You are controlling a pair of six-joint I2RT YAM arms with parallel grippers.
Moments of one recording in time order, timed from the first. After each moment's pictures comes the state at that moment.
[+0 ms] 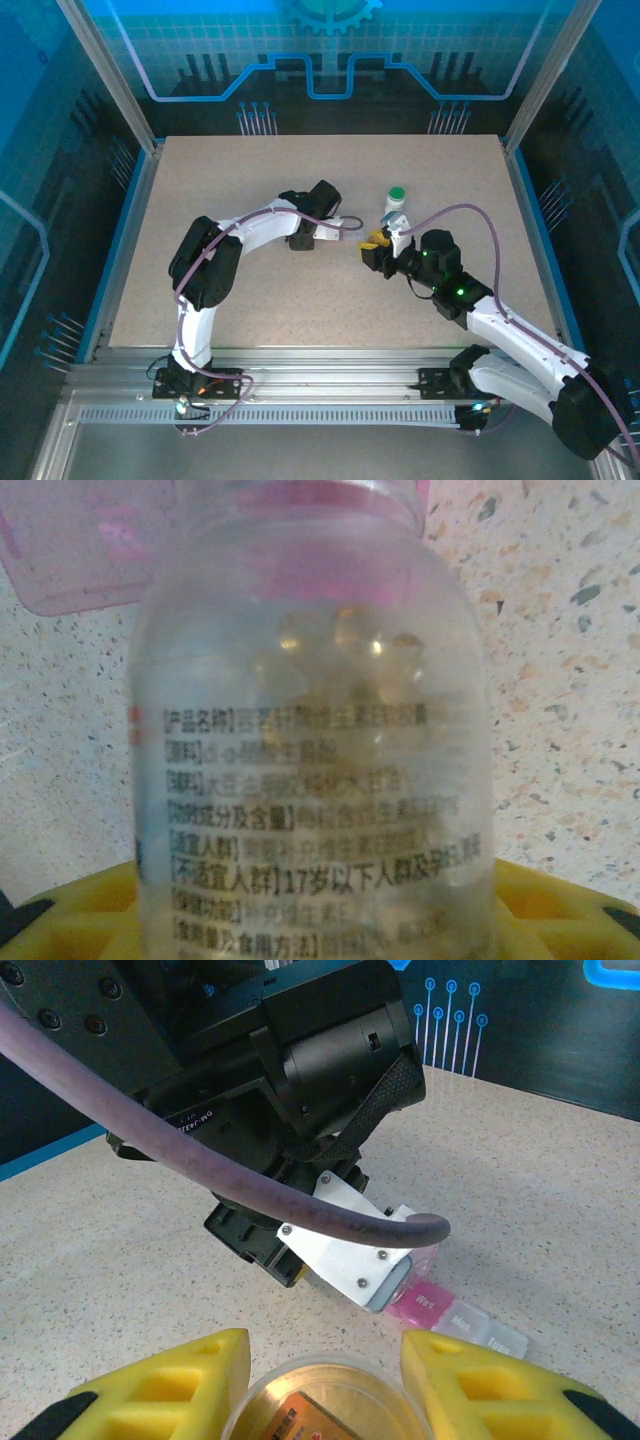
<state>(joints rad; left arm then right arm) -0.60 2.03 1.51 -0.78 -0.36 0.88 0.55 0.94 0.53 0.13 -0.24 0.04</state>
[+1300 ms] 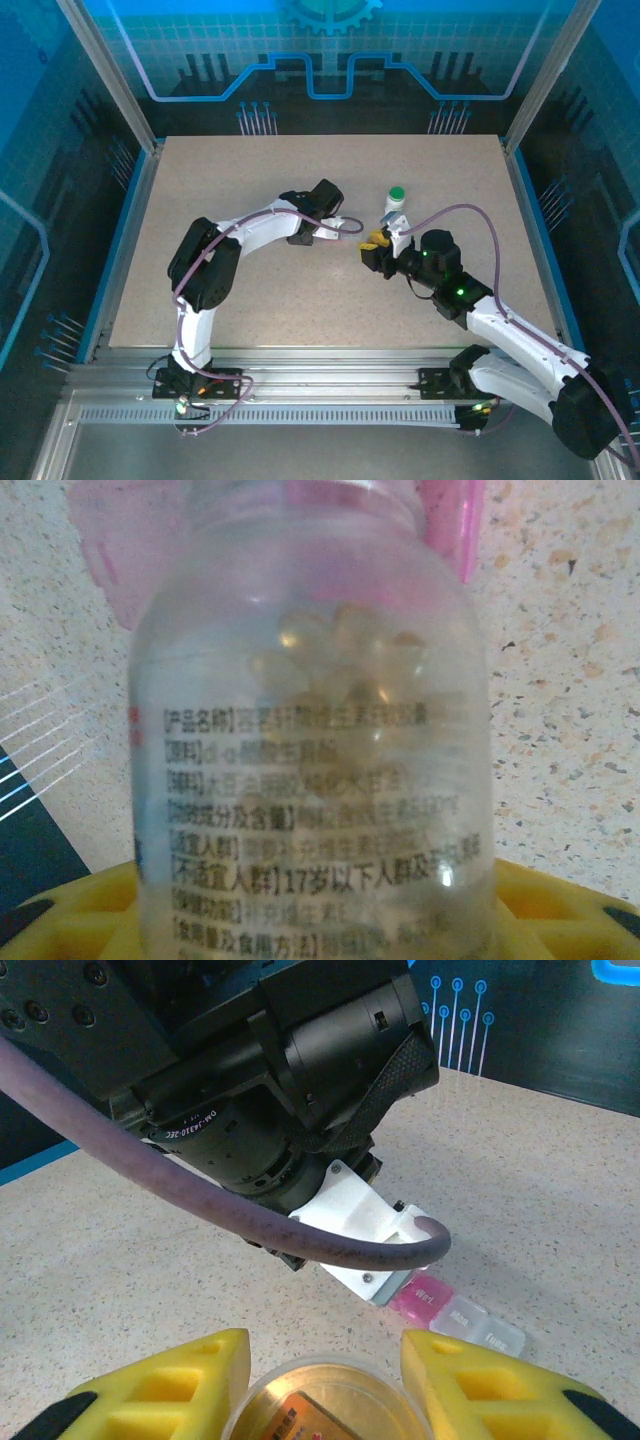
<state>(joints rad) -0.61 2.02 1.51 -0.74 -0.44 0.97 0.55 0.94 0.53 0.13 -0.26 0.05</state>
